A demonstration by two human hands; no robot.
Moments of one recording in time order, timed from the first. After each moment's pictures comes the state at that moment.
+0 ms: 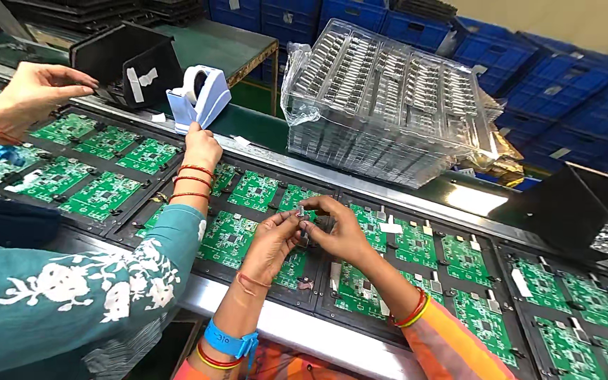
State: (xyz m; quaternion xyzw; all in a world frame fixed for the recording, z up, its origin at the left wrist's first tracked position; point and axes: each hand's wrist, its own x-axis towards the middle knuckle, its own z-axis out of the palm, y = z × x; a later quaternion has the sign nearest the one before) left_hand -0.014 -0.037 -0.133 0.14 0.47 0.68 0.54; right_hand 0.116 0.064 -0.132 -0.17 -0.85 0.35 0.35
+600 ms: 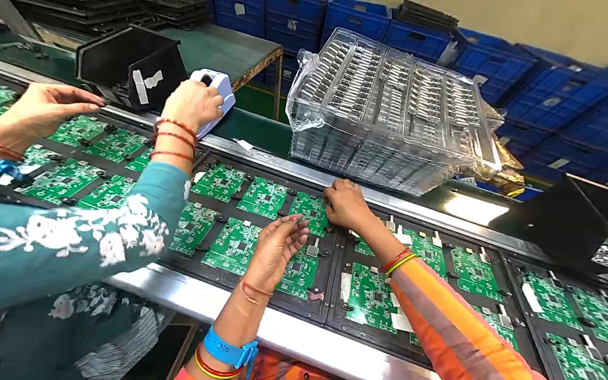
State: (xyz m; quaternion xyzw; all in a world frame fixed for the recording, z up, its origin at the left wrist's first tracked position) left_hand -0.014 -0.032 -0.133 0.09 0.47 0.68 0.55; right_hand 0.103 0.156 -0.138 -0.33 -0.94 0.05 0.03
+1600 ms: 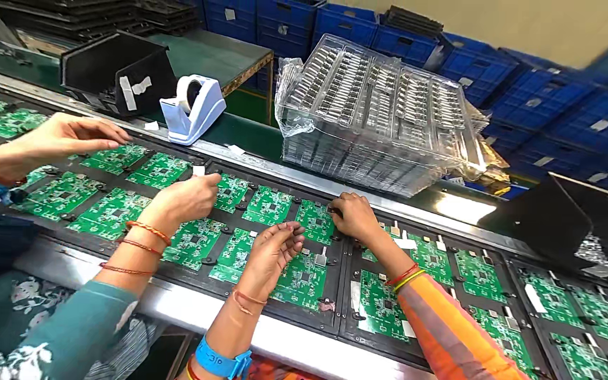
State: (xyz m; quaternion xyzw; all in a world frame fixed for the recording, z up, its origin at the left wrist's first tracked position) left_hand -0.012 -0.030 -0.134 0.10 0.47 0.68 0.56; right_hand 0.138 0.156 -0.147 -0.36 -0.93 0.07 0.07
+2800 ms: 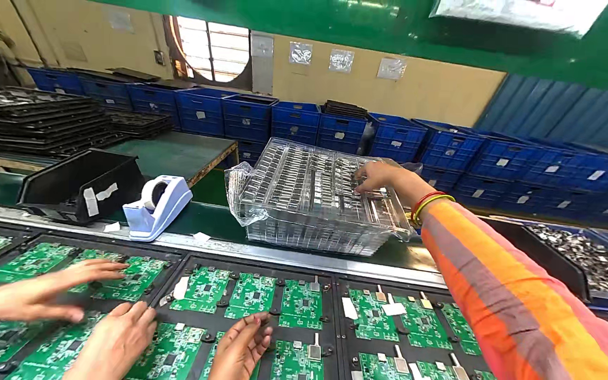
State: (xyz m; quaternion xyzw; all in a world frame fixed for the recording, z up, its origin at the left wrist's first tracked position) left_hand -0.010 -0.025 -0.134 0.11 0.49 0.67 0.54; right_hand 0.191 0.331 0.073 -0.49 -0.87 0.05 -0.05
